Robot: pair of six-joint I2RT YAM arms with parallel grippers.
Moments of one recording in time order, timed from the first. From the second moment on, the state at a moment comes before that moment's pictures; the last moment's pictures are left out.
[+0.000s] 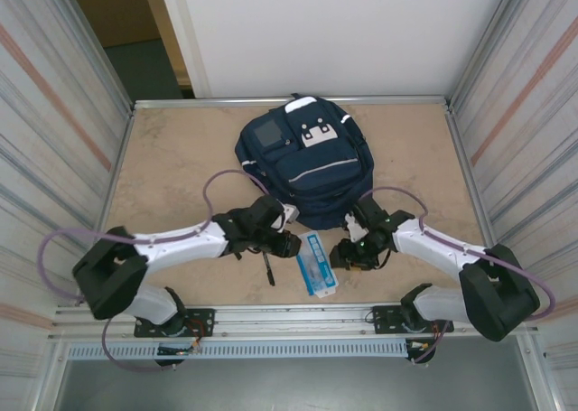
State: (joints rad) left arm -0.93 1.47 0.77 -0.24 0.25 -0.54; right arm 0.57 1.24 0.56 -0.69 -0.48 0.55
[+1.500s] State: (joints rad) left arm -1.01 1.47 0.56 0.04 0.13 -0.78; right arm 0.81 1.29 0.42 -0.16 -0.63 0.83
